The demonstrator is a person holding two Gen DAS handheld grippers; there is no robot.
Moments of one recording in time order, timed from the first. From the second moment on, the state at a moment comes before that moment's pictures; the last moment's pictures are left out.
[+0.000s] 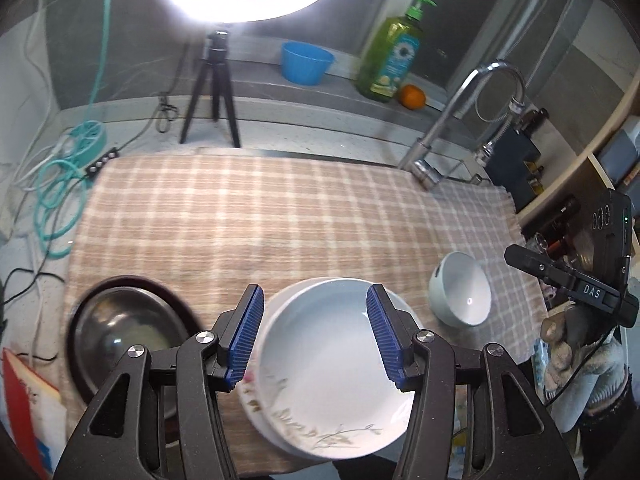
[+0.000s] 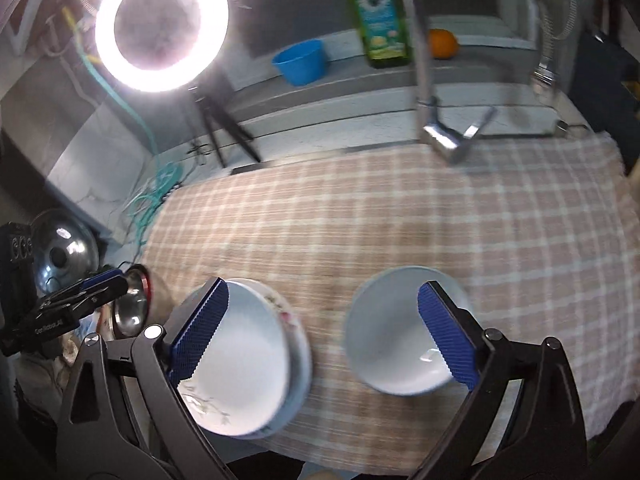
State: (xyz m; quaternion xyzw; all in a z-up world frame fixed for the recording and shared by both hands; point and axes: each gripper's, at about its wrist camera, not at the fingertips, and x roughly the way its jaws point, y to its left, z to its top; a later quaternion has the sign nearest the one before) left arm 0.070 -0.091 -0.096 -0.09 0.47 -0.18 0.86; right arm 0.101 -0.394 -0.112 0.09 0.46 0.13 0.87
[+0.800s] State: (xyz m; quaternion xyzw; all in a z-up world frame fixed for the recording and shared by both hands) left arm 0.087 -0.240 -0.143 -0.06 0.52 -0.28 0.81; right arm 0.087 -0.497 -0.153 0.10 0.49 0.07 0.87
